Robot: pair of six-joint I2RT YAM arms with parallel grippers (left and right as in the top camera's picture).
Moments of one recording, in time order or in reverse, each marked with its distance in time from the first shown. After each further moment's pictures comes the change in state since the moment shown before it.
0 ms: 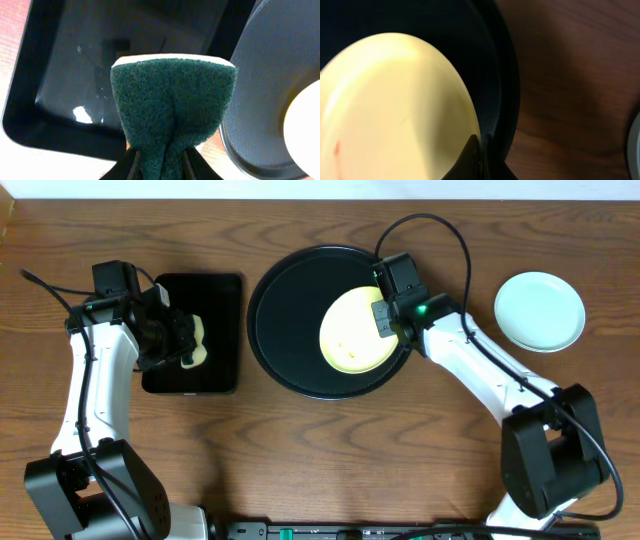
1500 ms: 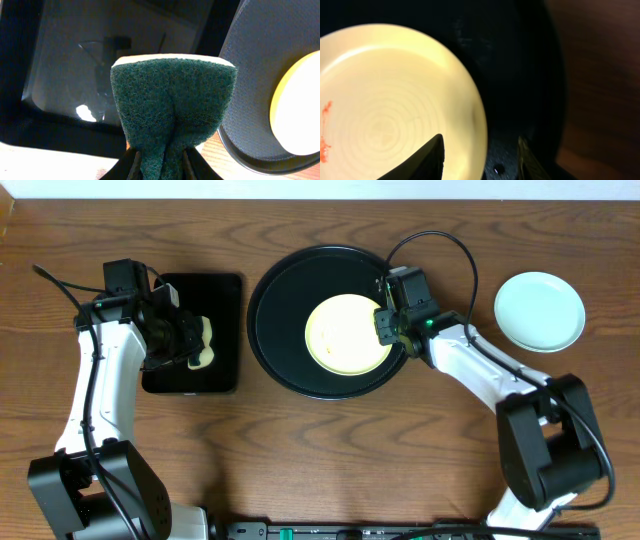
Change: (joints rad) left arm -0.039 0.000 0.000 -0.020 -0.003 0.004; right arm -0.056 0.040 -0.154 0.240 -0.212 -0.002
